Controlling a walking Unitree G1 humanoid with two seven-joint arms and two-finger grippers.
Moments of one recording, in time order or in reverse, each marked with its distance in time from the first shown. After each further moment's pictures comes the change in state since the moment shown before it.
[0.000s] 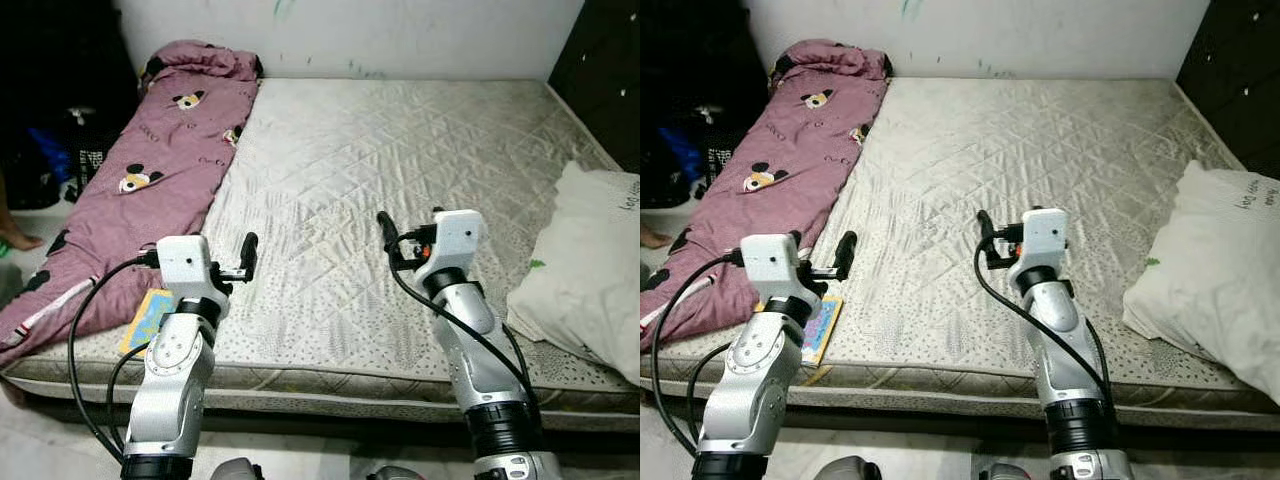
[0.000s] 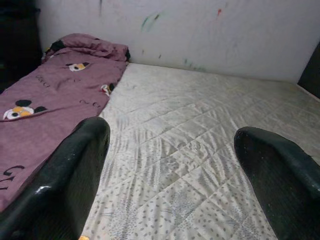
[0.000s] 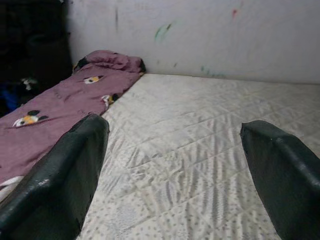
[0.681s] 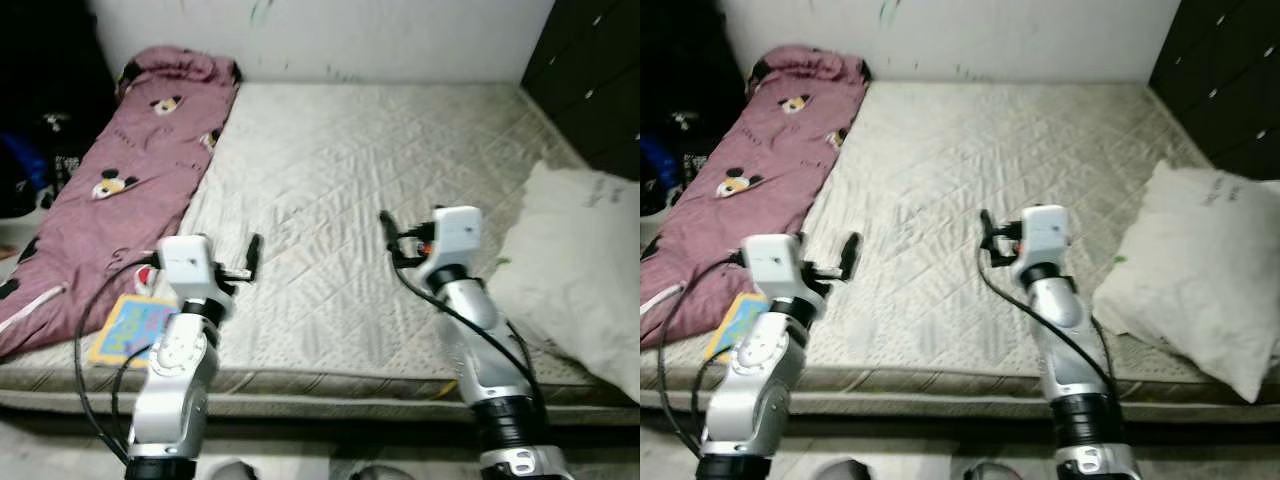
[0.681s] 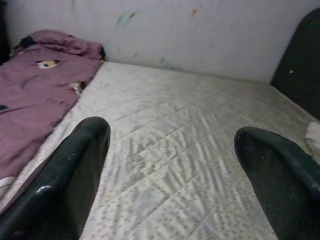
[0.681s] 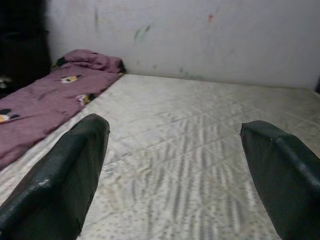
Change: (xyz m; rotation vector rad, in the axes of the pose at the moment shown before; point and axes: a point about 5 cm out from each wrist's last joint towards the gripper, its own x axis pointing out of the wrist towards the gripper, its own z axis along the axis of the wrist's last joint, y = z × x) left arm 0.002 -0.006 0.003 -0.017 0.001 -0.025; right arm 0.003 -0.006 0.003 -0.013 0.001 -0.010
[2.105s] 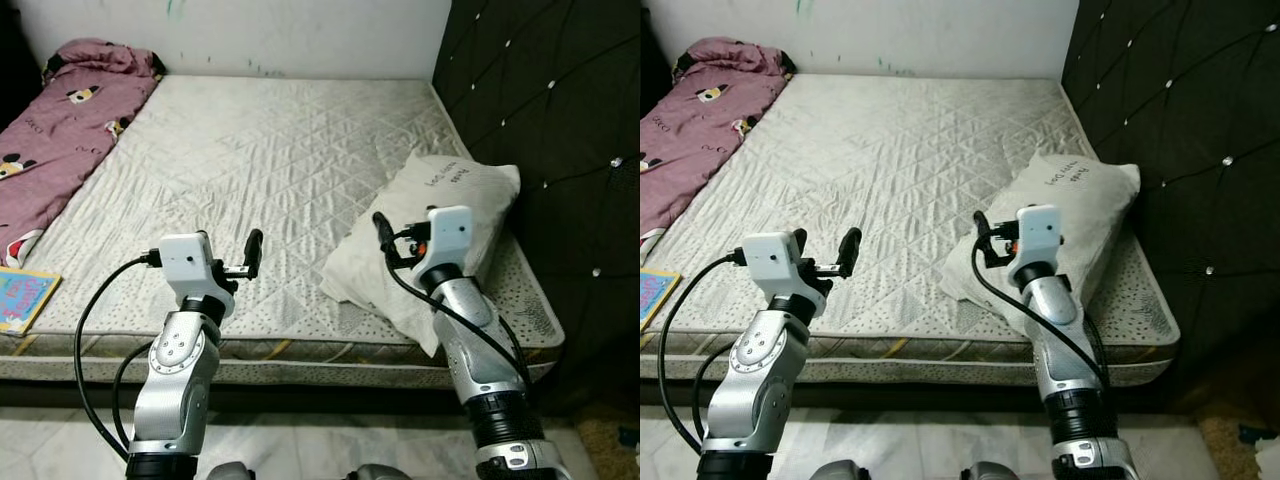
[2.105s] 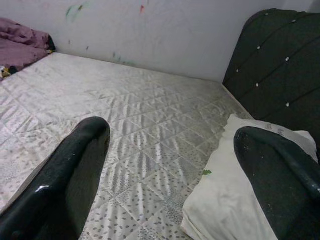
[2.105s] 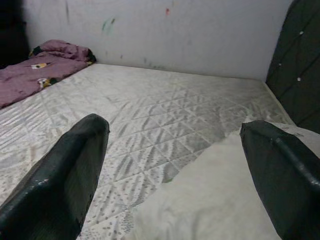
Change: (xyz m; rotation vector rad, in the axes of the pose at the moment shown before) left arm 0.001 -0.001 0.000 -0.039 -0.018 -0.002; right arm 0.004 0.004 -0.003 -0.007 0.013 0.035
